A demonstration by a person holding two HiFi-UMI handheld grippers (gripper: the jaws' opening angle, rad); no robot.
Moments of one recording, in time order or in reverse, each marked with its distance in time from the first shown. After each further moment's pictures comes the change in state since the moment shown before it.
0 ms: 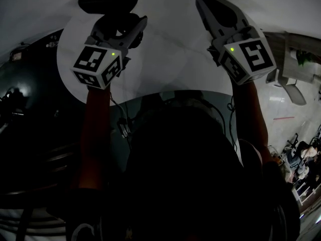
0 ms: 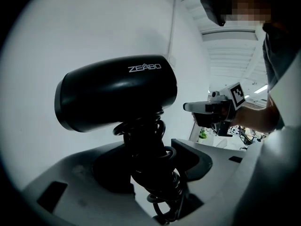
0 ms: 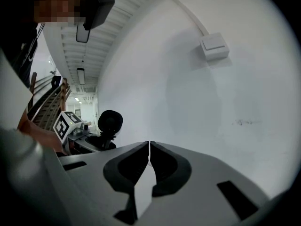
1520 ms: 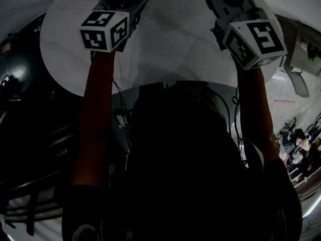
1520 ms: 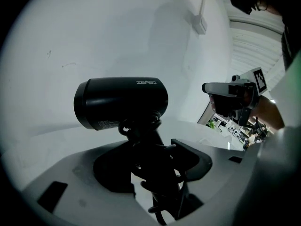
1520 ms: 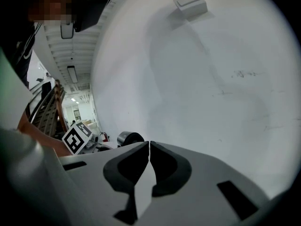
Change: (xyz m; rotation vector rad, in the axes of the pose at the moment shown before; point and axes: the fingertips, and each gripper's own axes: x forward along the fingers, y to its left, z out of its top) left arm 0.098 0.055 -0.126 -0.182 0.238 0.041; right arm 0.058 -0.040 -0.089 0.101 0.123 0.013
